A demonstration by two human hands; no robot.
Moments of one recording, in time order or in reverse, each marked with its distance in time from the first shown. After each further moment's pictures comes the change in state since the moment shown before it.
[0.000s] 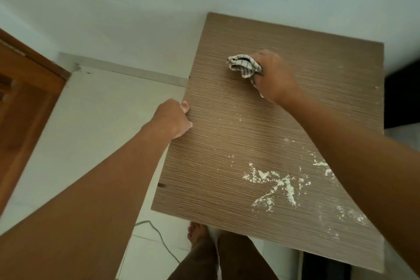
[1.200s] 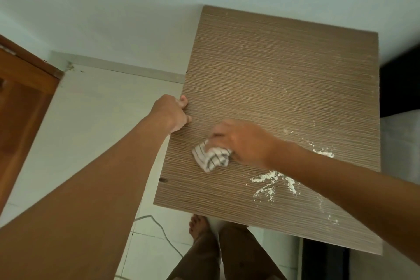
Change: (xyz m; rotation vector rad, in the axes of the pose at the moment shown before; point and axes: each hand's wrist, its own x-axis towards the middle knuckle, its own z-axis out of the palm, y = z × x) left_hand 0.010 -0.009 0.003 -0.079 -0.054 0.002; right_hand -0.115 -0.060 0.034 -0.105 -0.420 -0.588
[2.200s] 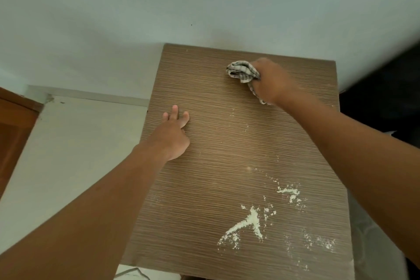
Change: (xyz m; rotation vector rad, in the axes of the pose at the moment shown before) left_hand 0.018 0.087 0.027 0.214 -0.069 0.181; right_hand -0.012 0.188 -0.110 0.130 0.329 0.705
